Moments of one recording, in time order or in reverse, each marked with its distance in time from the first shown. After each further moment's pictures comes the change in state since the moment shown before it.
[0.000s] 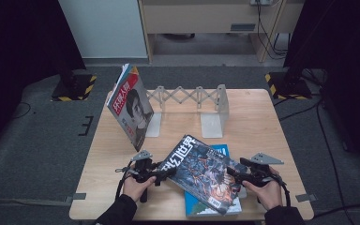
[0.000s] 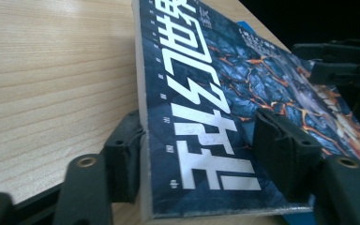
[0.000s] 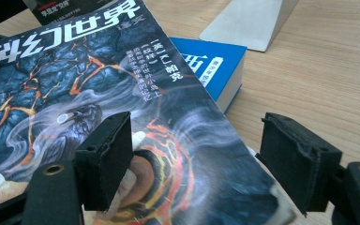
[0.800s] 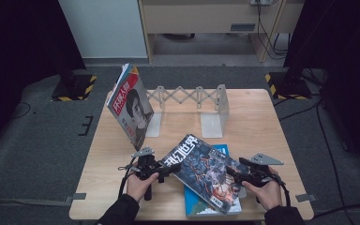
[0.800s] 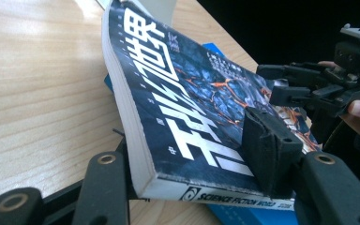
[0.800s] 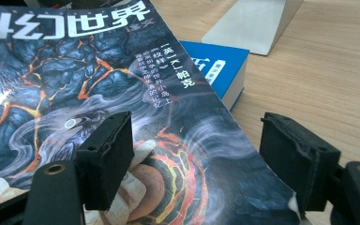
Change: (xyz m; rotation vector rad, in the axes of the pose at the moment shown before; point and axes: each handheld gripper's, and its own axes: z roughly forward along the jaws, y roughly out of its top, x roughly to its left) left arm -0.011 0.015 0.004 -0.030 -0.086 -0.029; right arm 0.000 -0.002 0.002 -0.017 0.005 -0.009
